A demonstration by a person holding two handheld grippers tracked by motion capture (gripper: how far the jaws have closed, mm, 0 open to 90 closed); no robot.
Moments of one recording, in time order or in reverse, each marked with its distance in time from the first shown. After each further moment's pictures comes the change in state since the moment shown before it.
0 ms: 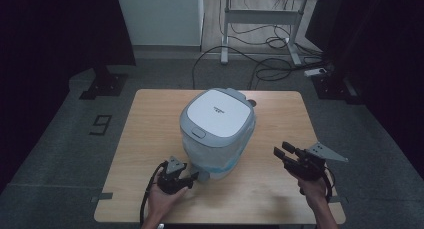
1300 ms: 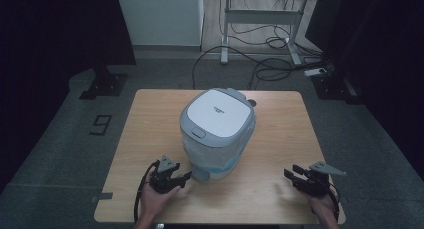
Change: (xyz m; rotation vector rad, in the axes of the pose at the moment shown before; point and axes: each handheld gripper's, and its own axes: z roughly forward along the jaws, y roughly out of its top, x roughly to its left) left arm 0.019 -0.007 -0.011 0.018 0.008 -0.022; right arm -0.047 -0.084 -0.010 0.232 -0.106 0.055
